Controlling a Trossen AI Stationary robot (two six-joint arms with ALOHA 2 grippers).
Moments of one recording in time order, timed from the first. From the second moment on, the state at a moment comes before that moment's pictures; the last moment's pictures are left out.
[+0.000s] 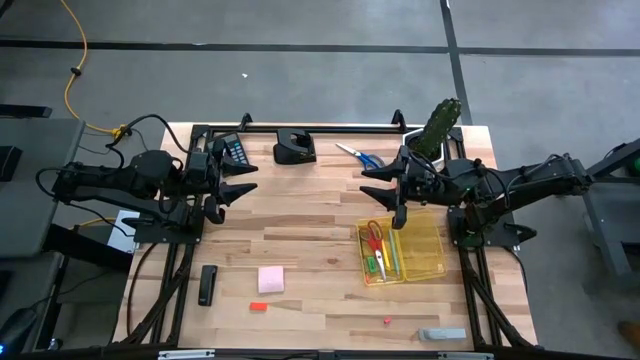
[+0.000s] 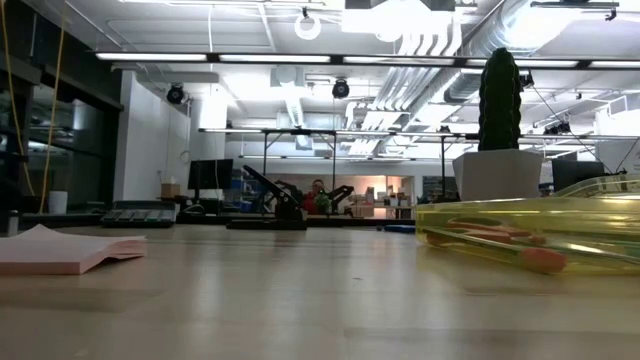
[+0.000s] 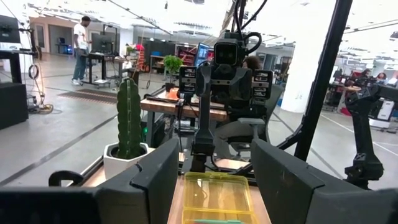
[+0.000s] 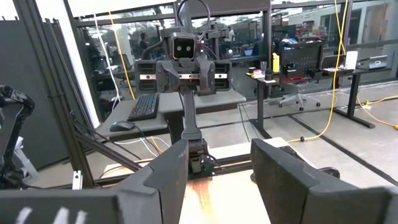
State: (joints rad) left arm 0.00 0.67 0.77 0.01 -0.19 -0.10; right arm 0.20 1.05 0.99 0.12 0.32 0.08
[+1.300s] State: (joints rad) left arm -0.01 0.80 0.77 -0.01 -0.11 -0.11; right arm 0.20 1.05 0.99 -0.03 0.25 0.34
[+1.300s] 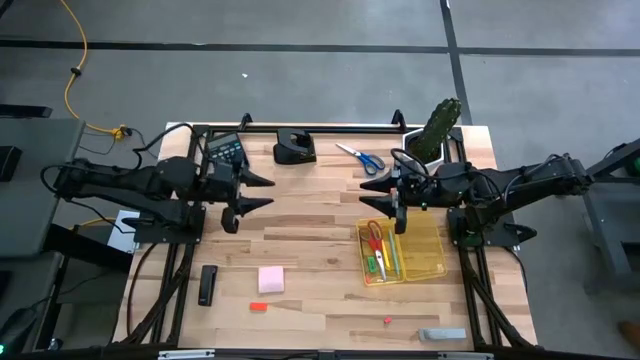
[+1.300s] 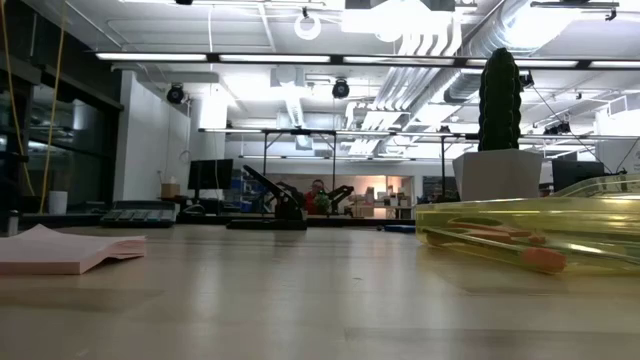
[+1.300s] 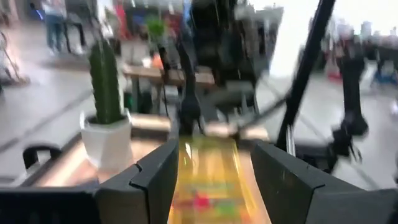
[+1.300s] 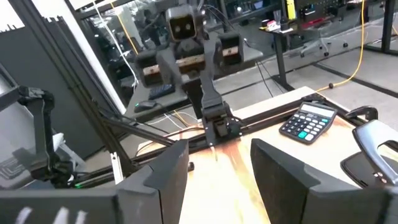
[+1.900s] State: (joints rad) left arm -0.61 1.21 0.89 -0.62 -0.09 -0.44; right arm 0.20 1.05 0.99 -0.09 0.25 0.33
